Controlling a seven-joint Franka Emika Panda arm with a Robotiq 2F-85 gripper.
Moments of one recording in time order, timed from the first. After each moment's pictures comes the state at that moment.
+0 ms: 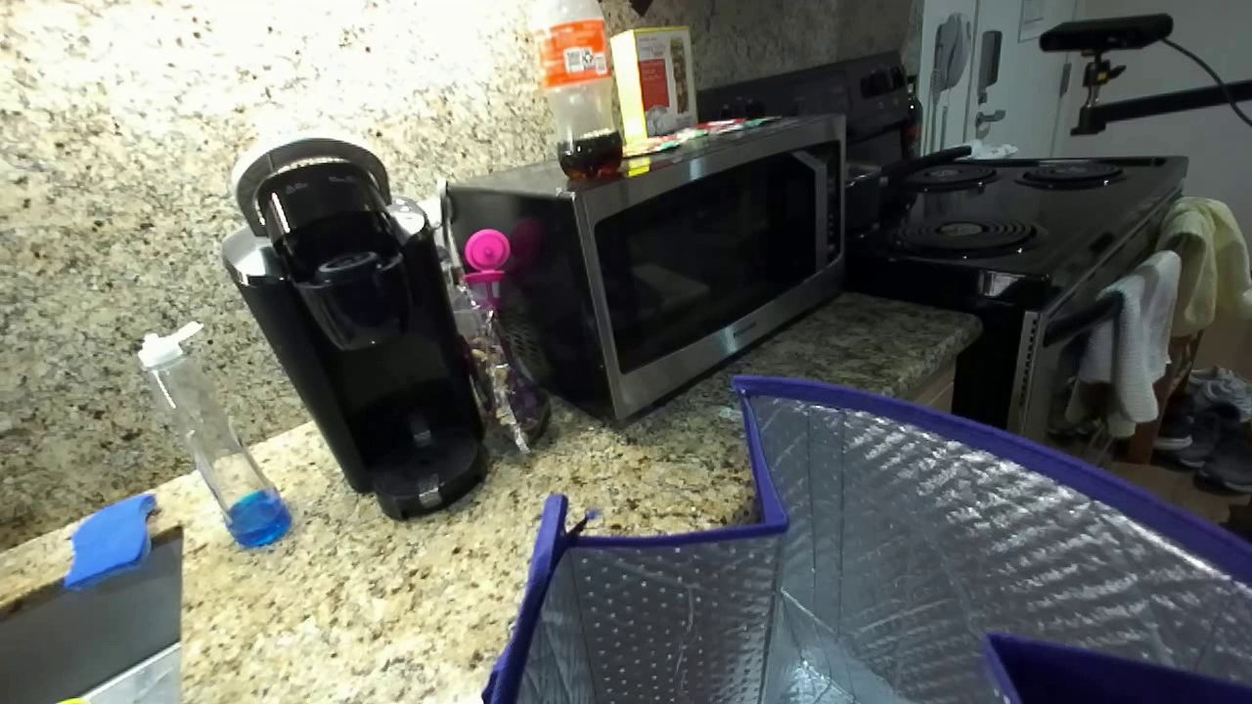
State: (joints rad) arm 0.00 0.12 -0.04 -1.51 0.62 2.19 -1.75
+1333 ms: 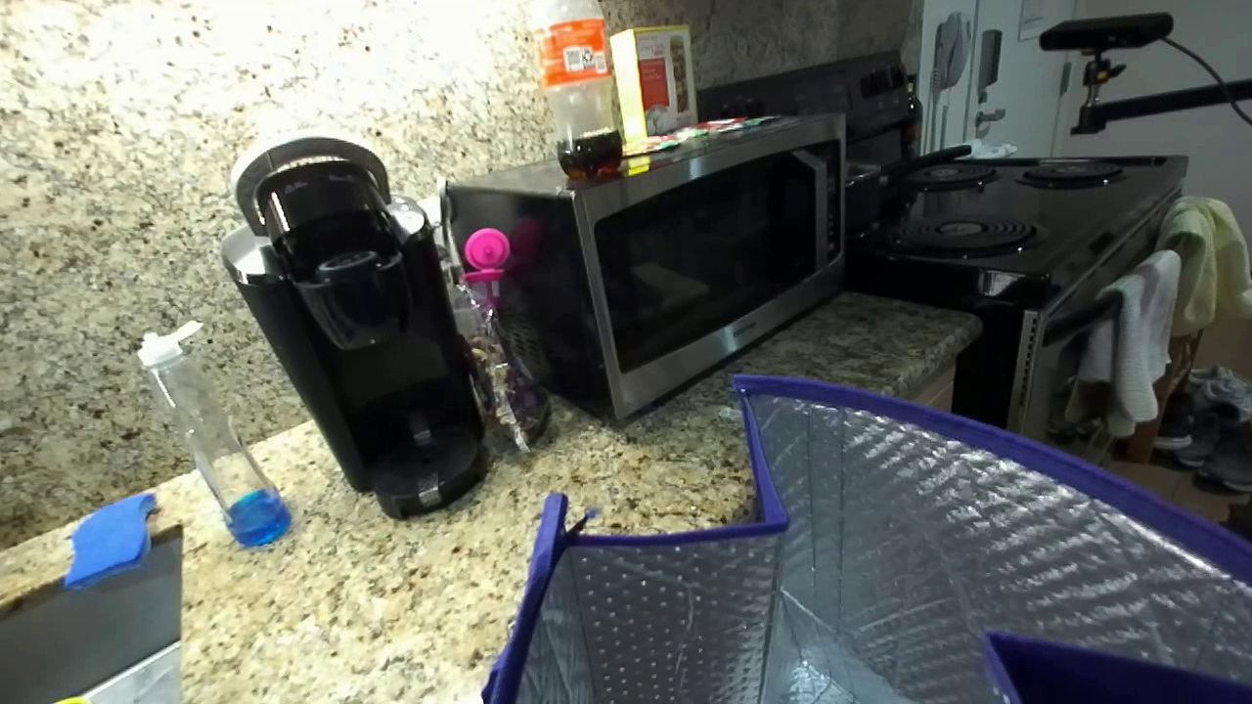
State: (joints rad) arm -0.01 0.16 -0.03 -1.45 0.81 2.17 -1.85
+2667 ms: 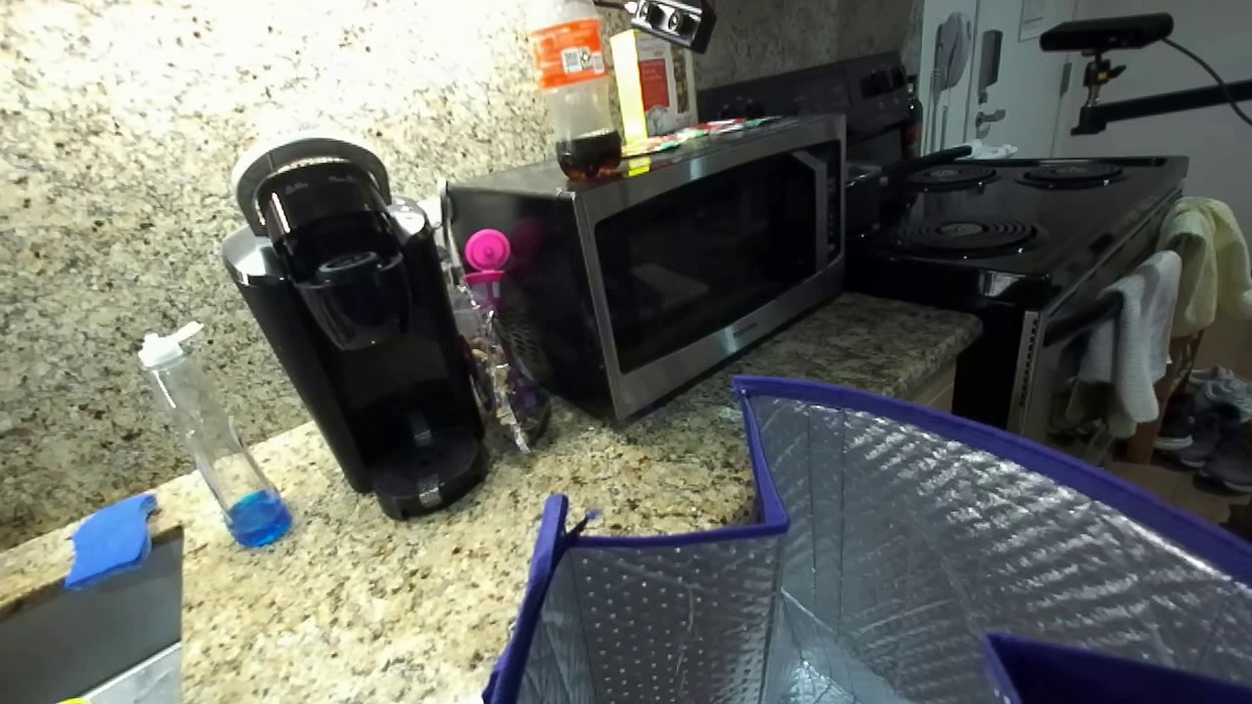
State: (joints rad) arm -0.10 0.28 -0.03 -1.51 1.70 1.86 -2.13
